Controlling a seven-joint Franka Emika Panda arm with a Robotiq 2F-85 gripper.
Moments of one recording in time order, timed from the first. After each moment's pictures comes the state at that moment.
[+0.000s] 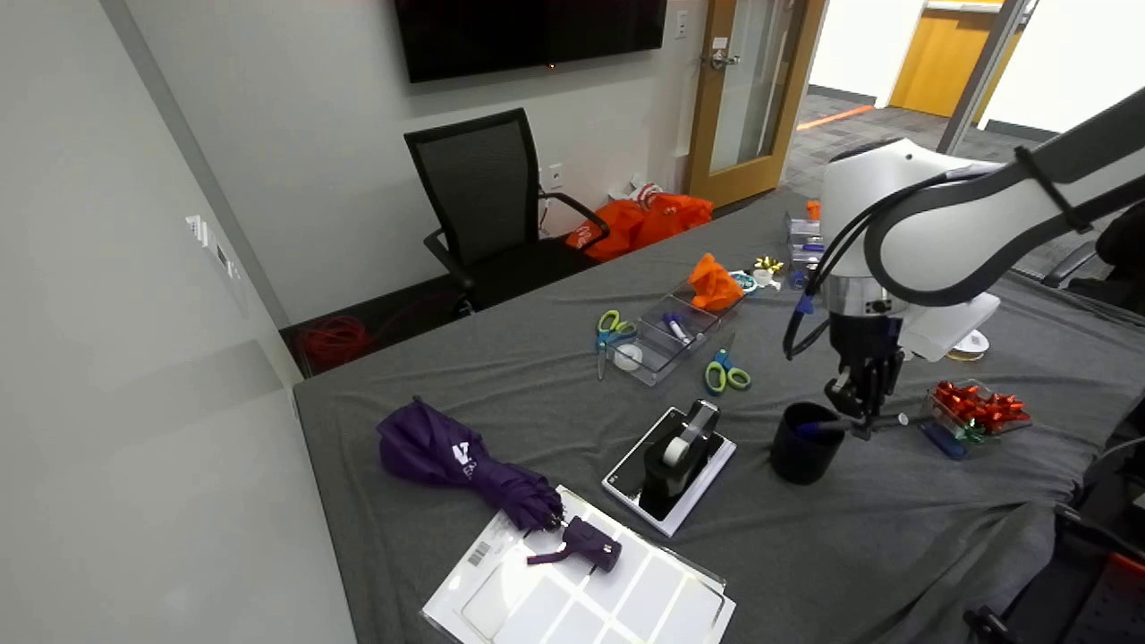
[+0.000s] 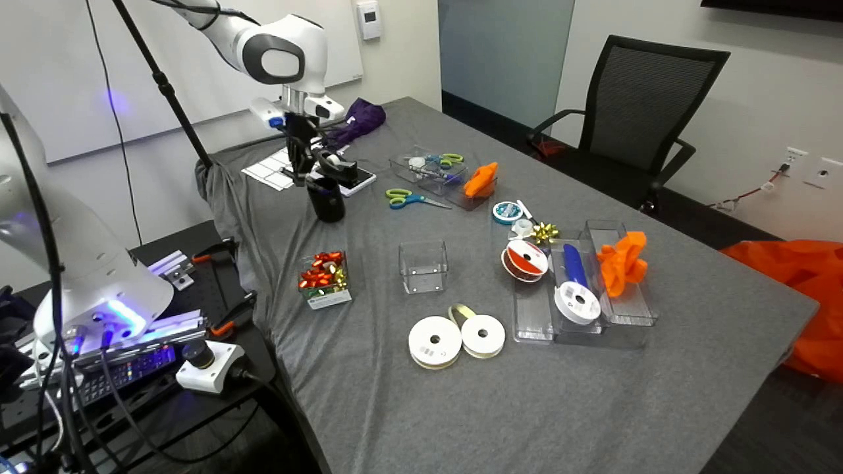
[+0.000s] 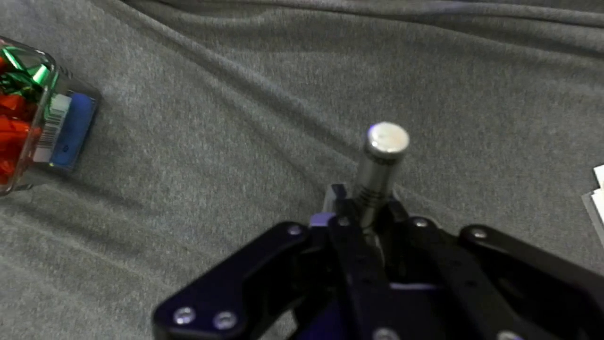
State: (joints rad) arm 0.11 0.15 0.07 -2.35 0.05 2.16 0.11
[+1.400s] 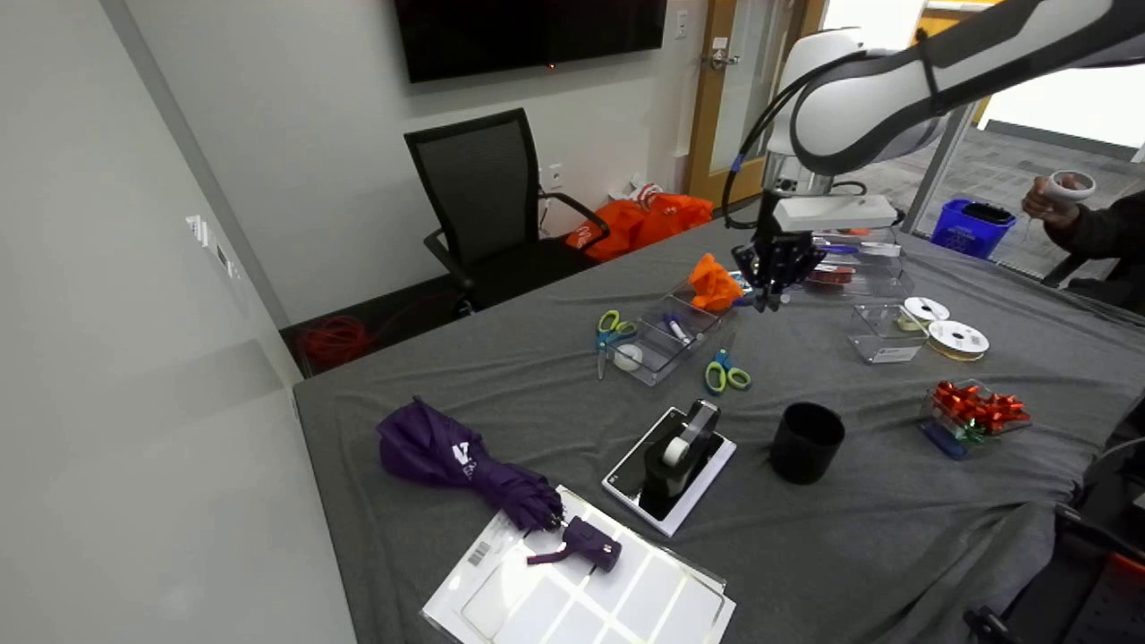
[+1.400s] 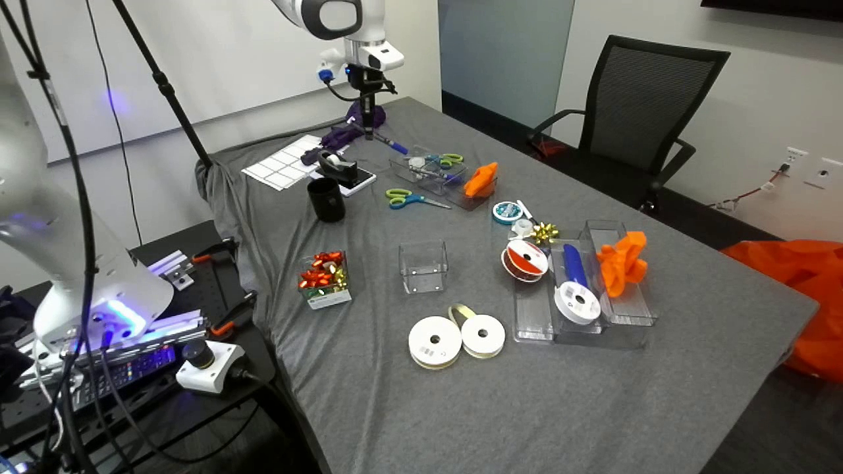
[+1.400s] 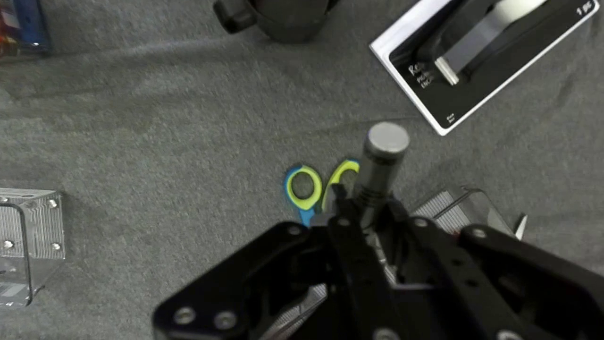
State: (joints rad) arm 0.05 0.34 0.00 -1.87 0.10 2.14 0.48
